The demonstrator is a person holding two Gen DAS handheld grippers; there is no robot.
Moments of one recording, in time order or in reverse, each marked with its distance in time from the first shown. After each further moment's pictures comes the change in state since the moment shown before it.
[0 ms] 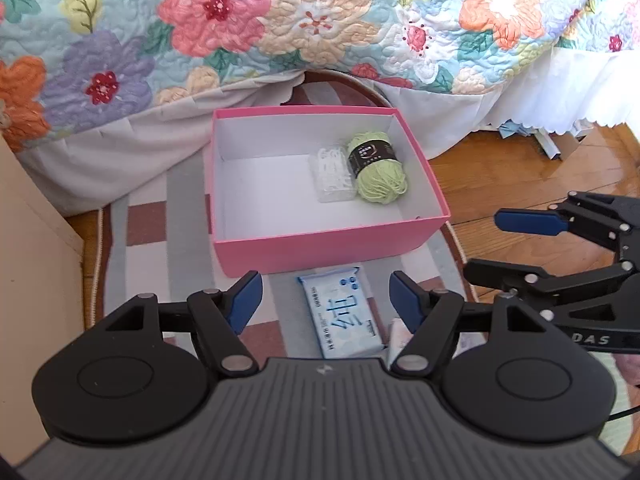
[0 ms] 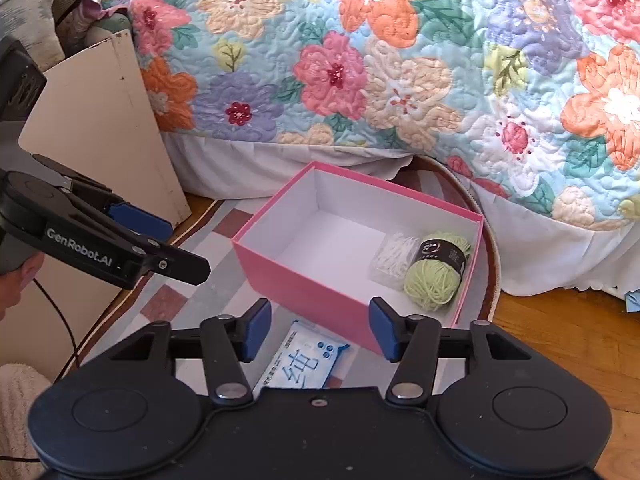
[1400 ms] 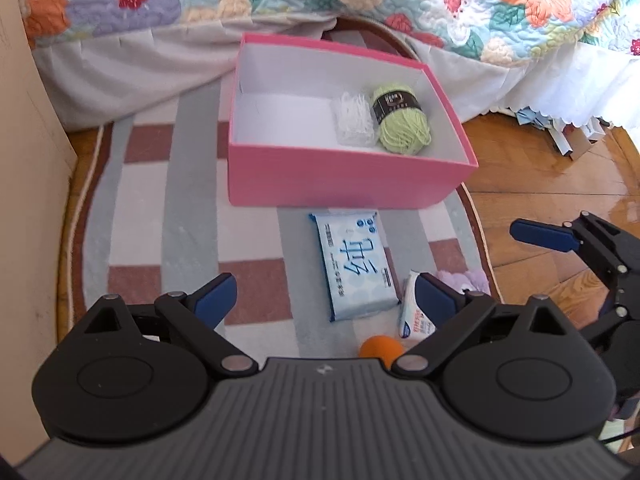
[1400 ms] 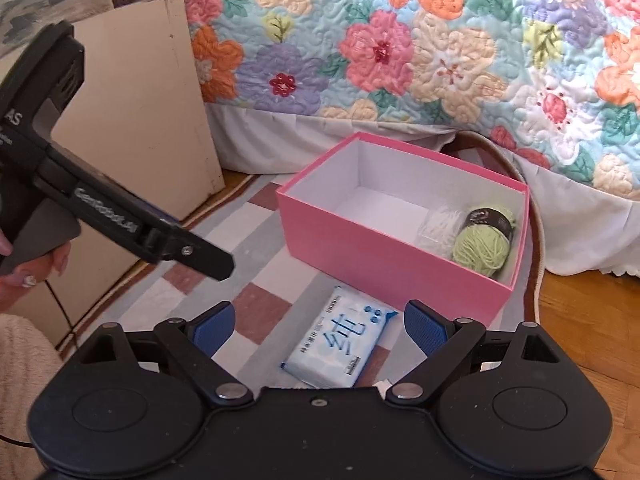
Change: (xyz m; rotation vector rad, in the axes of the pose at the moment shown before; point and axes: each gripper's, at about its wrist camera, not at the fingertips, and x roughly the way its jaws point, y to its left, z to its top) left arm 0.035 0.029 -0.066 -0.123 0.044 -0.044; right arm 0.027 0.031 -0.072 -0.047 -0.053 0.047
